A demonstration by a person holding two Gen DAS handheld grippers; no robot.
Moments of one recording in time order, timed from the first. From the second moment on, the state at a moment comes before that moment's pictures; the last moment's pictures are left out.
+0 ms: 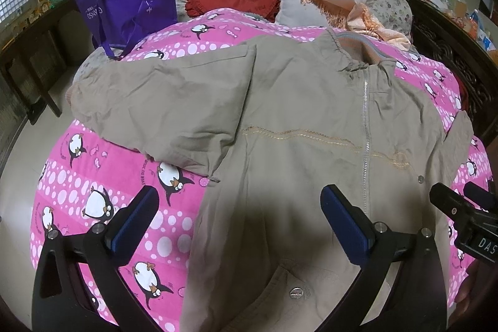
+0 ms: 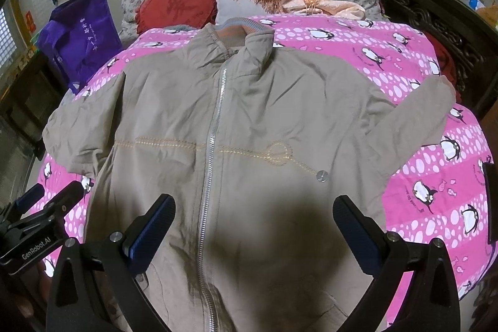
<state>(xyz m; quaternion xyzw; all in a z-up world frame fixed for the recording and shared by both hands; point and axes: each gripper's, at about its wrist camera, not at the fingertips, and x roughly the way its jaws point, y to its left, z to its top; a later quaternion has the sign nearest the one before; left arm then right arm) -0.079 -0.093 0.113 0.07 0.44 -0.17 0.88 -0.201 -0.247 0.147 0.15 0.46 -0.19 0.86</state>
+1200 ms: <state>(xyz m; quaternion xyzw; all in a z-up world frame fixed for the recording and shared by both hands) 0.069 0.071 0.082 -0.06 0.46 -0.01 0.88 -0.170 -0.233 0.124 0.13 0.49 -0.16 0.85</state>
